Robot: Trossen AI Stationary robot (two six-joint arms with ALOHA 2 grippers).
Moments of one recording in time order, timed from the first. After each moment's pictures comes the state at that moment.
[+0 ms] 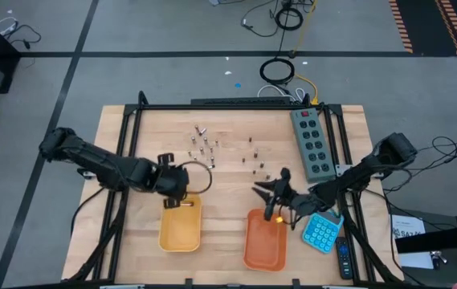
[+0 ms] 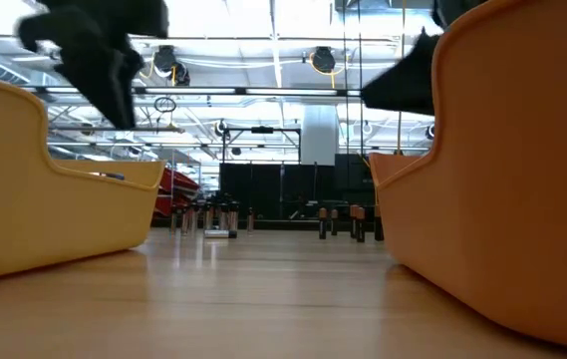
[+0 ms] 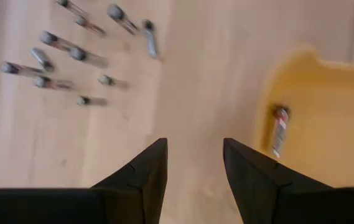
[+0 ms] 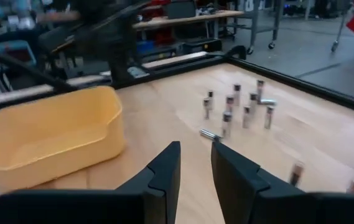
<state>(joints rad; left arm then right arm) -0.29 1.33 1.00 -0.99 -0.37 -0.35 0.48 1.53 0.54 0.72 0.88 0.36</state>
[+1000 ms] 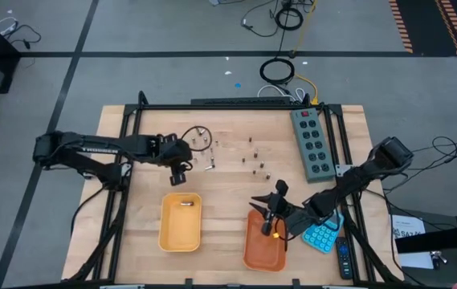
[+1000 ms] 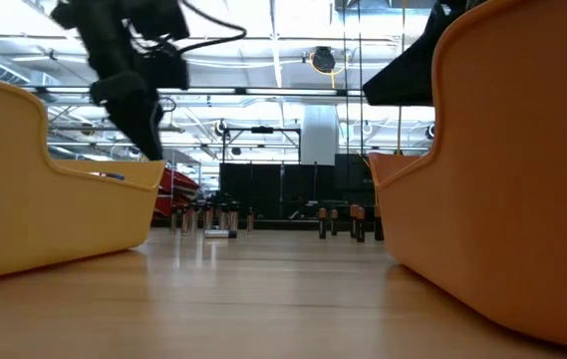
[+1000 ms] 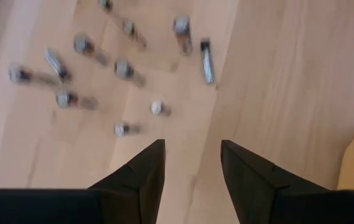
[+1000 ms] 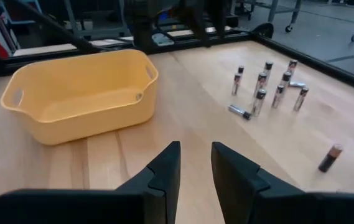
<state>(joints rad) 0.12 1.23 0.81 -0.71 -0.16 -0.04 0.58 1.59 0.68 0.43 0.89 0.46</state>
